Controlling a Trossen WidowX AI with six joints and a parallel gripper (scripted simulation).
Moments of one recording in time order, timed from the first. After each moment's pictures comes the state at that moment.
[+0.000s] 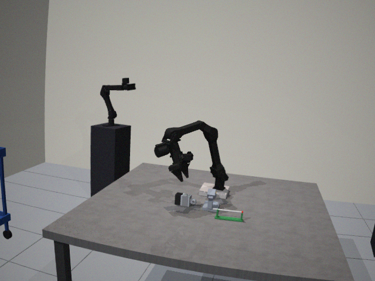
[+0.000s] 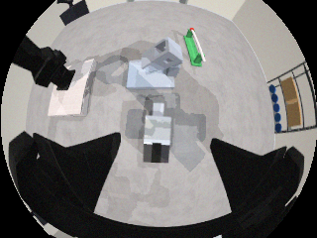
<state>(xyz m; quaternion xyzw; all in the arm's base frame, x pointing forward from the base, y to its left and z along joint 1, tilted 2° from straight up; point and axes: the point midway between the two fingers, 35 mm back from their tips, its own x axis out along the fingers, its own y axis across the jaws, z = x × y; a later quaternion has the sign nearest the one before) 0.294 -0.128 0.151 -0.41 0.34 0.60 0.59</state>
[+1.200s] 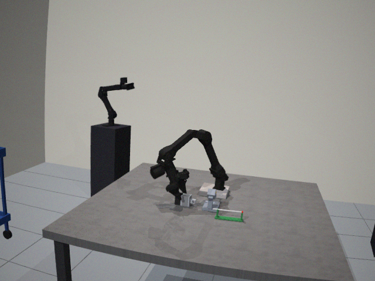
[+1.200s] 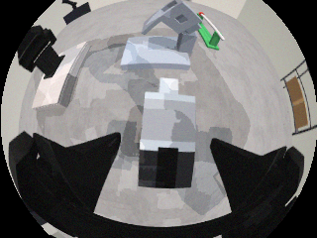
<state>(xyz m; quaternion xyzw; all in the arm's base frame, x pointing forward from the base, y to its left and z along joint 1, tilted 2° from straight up) 0.295 -0.133 0.050 -0.38 0.33 0.63 0.59</state>
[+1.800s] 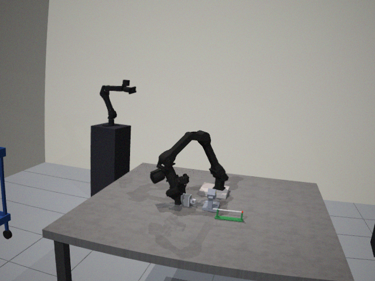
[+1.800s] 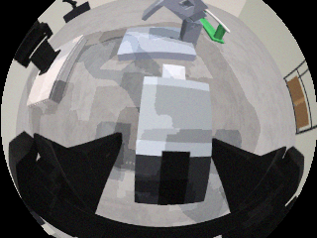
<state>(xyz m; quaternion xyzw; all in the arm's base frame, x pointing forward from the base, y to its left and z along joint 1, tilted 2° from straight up) 0.294 -0.132 0.024 -0.38 0.33 0.63 0.59</state>
